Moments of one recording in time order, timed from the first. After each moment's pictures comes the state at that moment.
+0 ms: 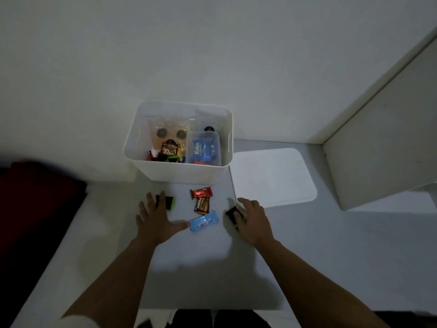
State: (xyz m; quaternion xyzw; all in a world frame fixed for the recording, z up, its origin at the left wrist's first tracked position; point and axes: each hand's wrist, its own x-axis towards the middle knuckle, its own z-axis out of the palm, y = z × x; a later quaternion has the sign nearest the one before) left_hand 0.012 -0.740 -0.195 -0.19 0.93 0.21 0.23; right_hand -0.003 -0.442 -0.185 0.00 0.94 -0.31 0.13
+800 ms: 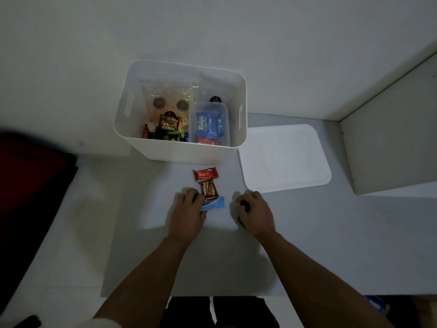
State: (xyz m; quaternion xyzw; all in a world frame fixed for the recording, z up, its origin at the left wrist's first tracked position) left_hand 0.024 -0.681 -0.241 0.02 0.98 0.20 0.07; right_hand 0.000 -0.458 -0.236 0.03 0.94 -0.31 0.14
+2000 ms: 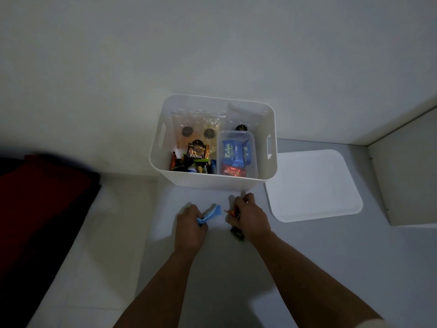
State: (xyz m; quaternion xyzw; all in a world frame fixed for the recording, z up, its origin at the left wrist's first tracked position) left_hand -0.017 -0.745 -0.233 -0.19 0.90 0.39 0.06; right_hand -0.071 -0.552 -0.237 -0.09 0.96 -0.16 0.21
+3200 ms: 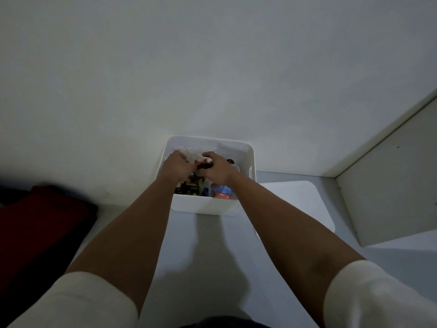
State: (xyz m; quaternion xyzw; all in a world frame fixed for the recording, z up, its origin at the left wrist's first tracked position) left_hand -0.167 -0.782 -0.021 -0.22 0.88 0.42 0.08; right_hand -0.188 -0.632 -0.021 -0.05 0.84 -0.47 0.25
